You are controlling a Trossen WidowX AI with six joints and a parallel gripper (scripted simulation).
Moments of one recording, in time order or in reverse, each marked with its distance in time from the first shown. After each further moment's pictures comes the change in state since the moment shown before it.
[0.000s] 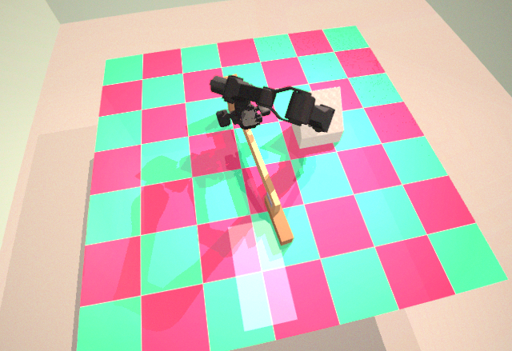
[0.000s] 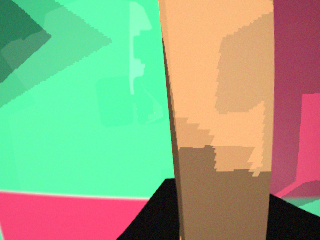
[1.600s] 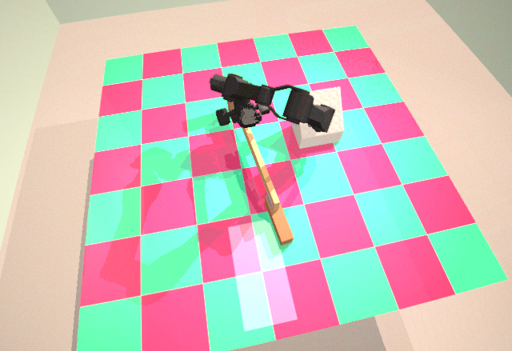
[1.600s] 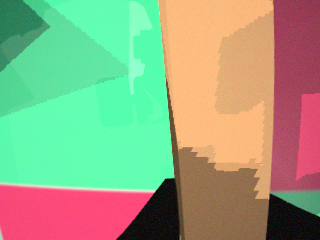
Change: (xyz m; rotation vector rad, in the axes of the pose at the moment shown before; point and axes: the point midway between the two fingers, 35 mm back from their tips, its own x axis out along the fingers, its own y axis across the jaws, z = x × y) arm 0.000 0.000 -0.007 -0.001 0.001 -0.001
